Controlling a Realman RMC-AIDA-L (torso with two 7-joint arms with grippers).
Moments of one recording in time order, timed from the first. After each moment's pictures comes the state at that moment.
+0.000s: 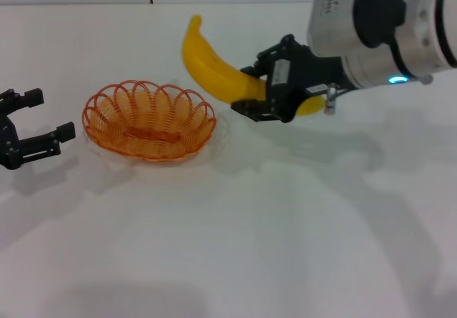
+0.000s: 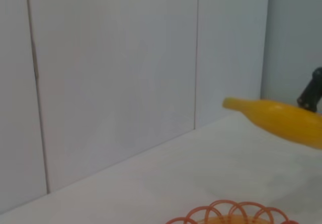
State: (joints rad) left arm -0.36 -1.94 0.66 0.58 1.78 1.51 -1.09; right arm 0.51 2.05 -1.55 -1.43 -2.22 -1.21 2.03
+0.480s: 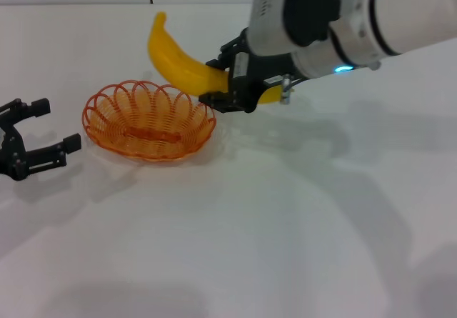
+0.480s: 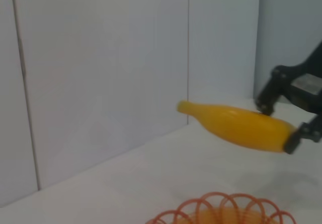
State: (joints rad) left arm -0.35 -1.95 0.67 0.58 1.79 1.51 -1.06; right arm 0.67 2.05 -1.63 -1.22 -2.21 -1.05 2.00
